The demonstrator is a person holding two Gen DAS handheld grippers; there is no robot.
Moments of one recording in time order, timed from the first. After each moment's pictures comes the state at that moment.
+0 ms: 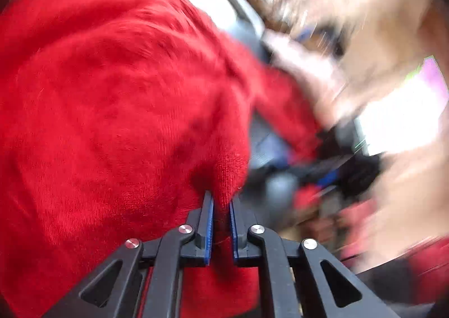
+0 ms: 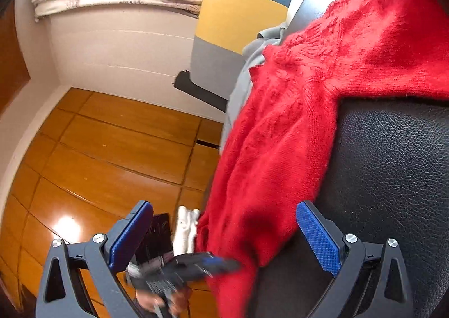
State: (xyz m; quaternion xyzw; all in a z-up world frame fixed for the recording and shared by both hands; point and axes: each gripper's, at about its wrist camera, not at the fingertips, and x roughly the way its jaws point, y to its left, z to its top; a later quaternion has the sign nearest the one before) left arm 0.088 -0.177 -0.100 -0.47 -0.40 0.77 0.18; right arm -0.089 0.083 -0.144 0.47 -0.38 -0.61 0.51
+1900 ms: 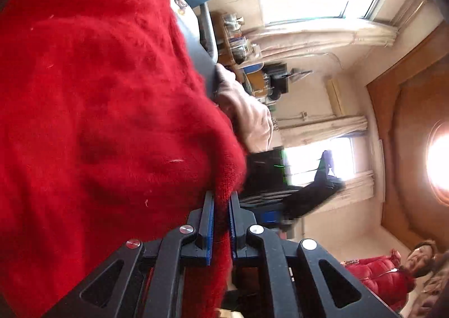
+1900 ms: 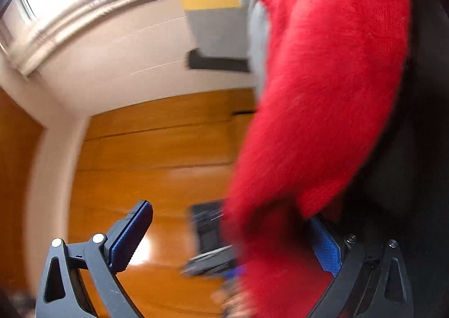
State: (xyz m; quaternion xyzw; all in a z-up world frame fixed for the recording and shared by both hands) left arm 0.098 -0.202 -0.120 -0.40 -0.50 0.72 0.27; right arm -0.040 -0.008 -0.156 0.51 -0.51 -0.42 0.55
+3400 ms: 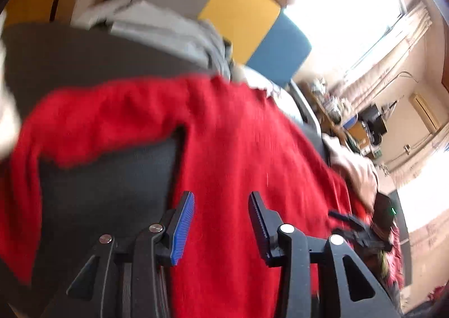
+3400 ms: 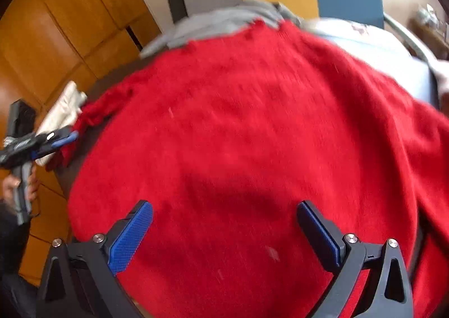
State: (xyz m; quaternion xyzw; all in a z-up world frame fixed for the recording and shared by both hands) left arm 0.215 -0.335 -0.051 -0.34 -0.33 0.88 -0.07; right arm -0.015 -0.013 -0.108 0.45 0.08 -0.75 0.48
